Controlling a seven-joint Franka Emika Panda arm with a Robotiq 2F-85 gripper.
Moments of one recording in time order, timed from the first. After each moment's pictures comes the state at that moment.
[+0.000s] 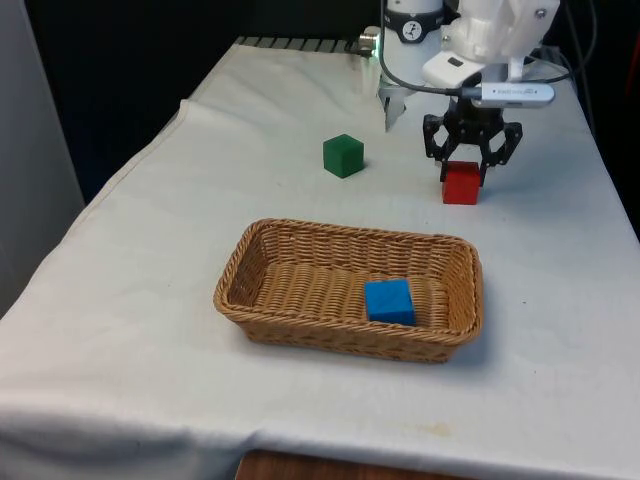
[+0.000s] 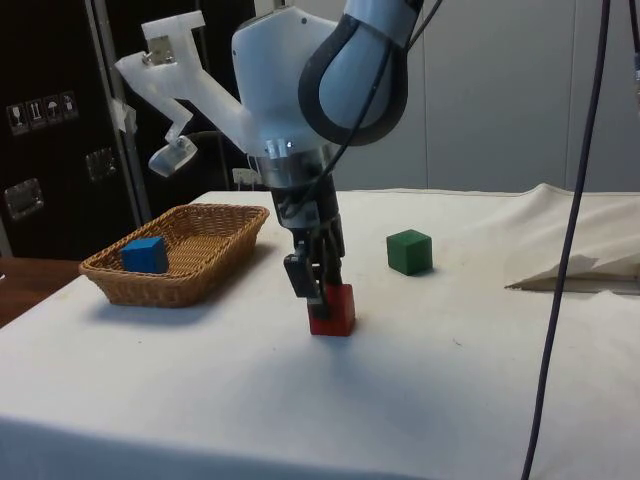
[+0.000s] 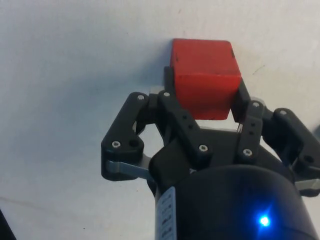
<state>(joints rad) 0.40 0.31 -0.18 -2.38 0.03 2.59 0.21</state>
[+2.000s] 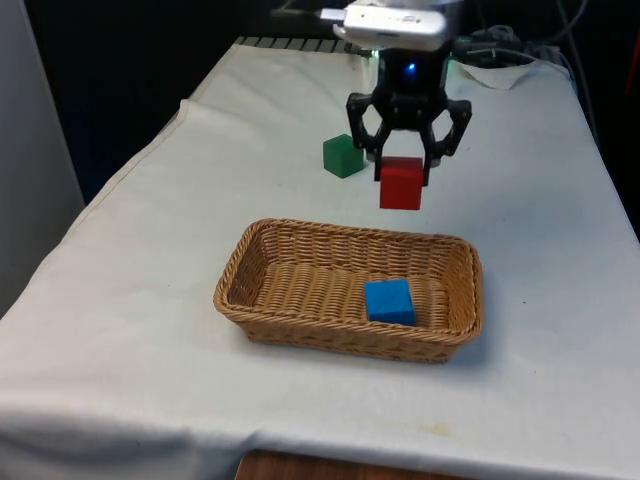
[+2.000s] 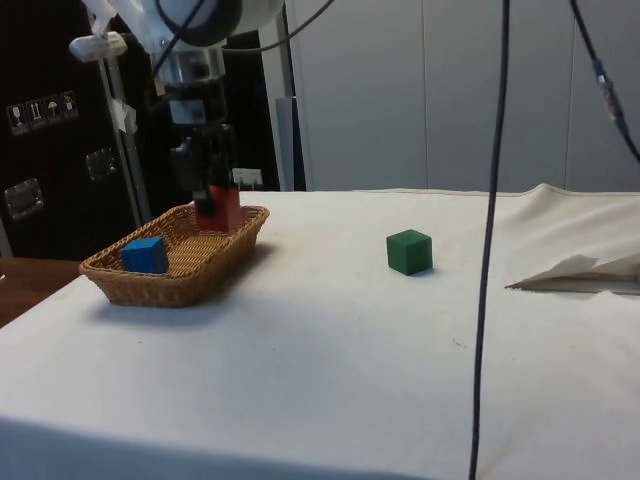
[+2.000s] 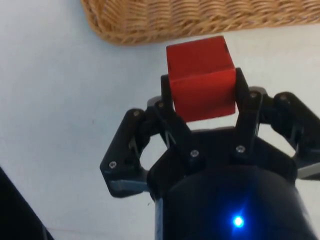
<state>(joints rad) 0.32 0.48 -0.33 -1.80 0.13 2.27 -0.06</state>
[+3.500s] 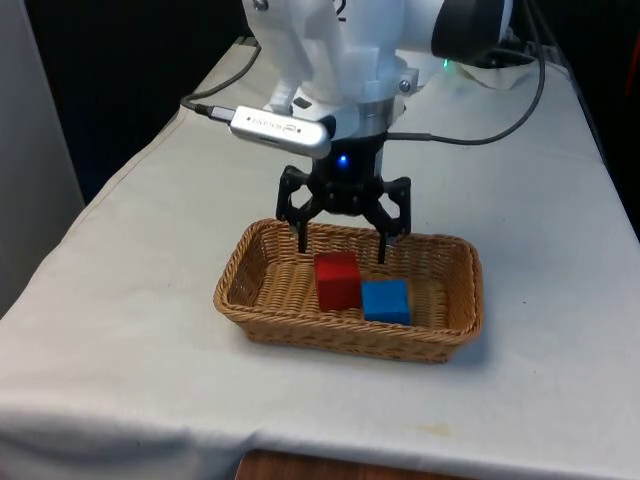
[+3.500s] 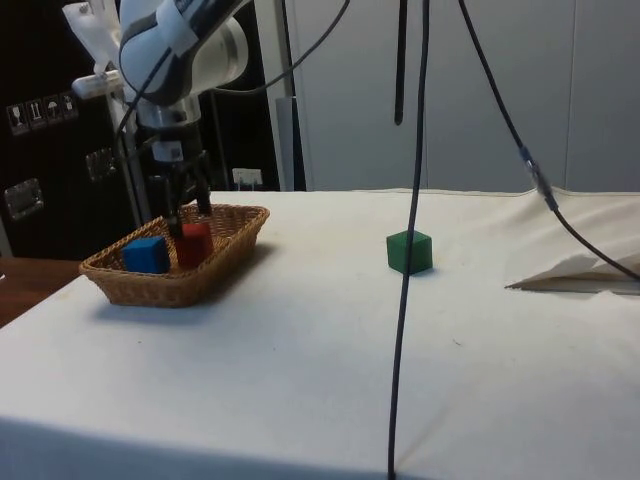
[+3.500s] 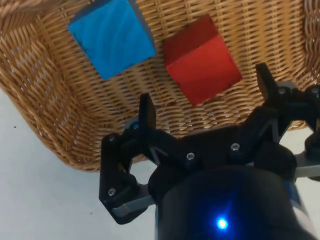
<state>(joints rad) 0.26 0.84 -0.43 -1.41 0.32 2.23 -0.23</state>
